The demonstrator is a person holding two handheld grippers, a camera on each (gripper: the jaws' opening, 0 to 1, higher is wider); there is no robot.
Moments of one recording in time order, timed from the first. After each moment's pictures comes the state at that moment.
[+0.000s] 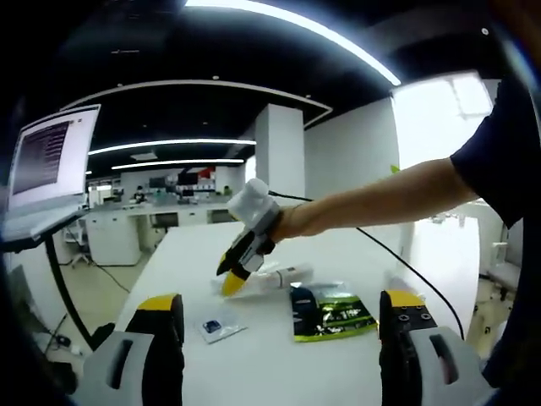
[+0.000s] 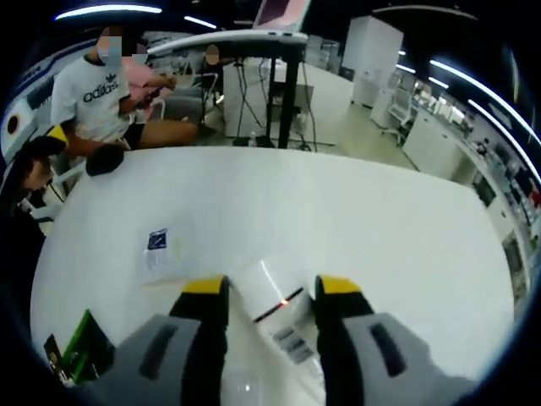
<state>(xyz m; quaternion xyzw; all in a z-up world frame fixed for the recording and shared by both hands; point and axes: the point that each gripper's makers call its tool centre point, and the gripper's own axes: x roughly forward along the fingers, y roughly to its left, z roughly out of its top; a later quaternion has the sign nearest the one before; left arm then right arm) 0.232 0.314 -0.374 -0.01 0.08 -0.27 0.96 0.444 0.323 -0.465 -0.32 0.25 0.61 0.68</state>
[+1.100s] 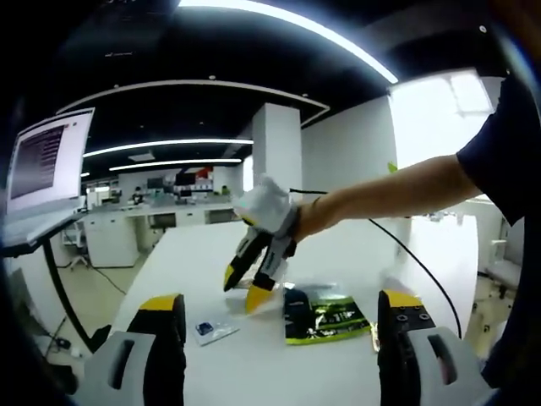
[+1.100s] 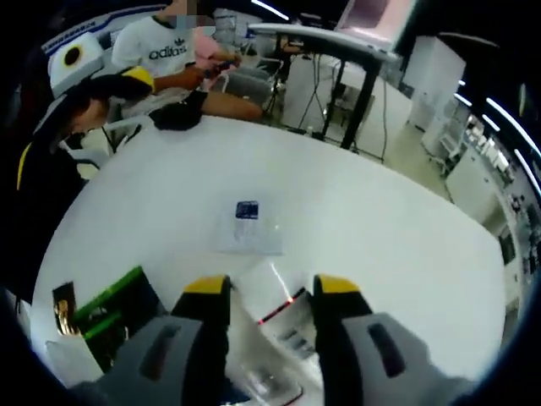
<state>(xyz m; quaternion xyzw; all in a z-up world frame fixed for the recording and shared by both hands) 0.227 0.299 -0.372 0.00 0.08 -0.28 0.96 0.372 0.299 -0.465 -0.39 0.21 0.69 0.57</state>
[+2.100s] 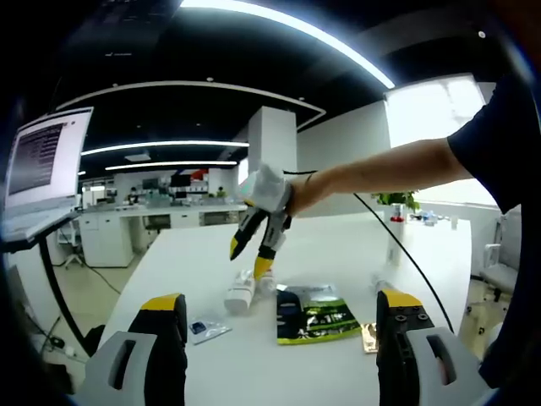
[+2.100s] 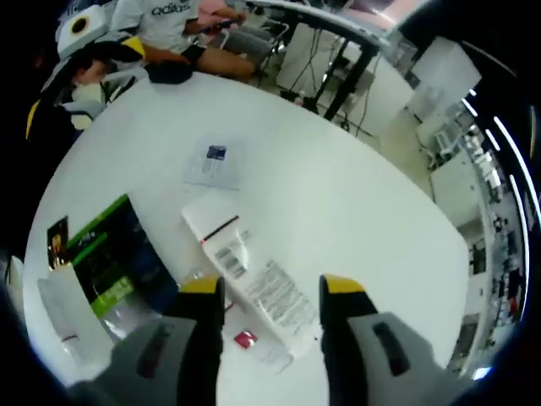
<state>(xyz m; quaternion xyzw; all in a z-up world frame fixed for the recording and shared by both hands) 0.217 0.297 -0.371 -0.01 0.08 -0.29 0.95 0.432 0.250 -0.443 -0.53 0.23 0.63 0.52</state>
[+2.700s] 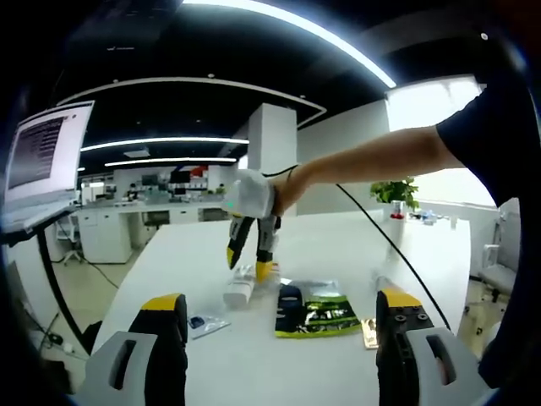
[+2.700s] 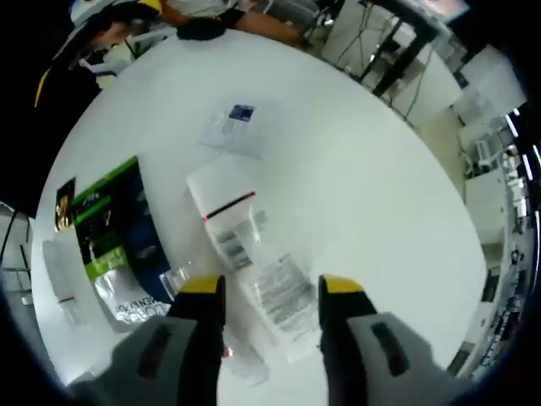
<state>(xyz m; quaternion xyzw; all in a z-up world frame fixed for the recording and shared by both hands) 0.215 0.299 -0.380 -0.01 0.09 -0.30 0.95 0.428 0.246 -0.475 -0.57 0.27 0.65 0.42</state>
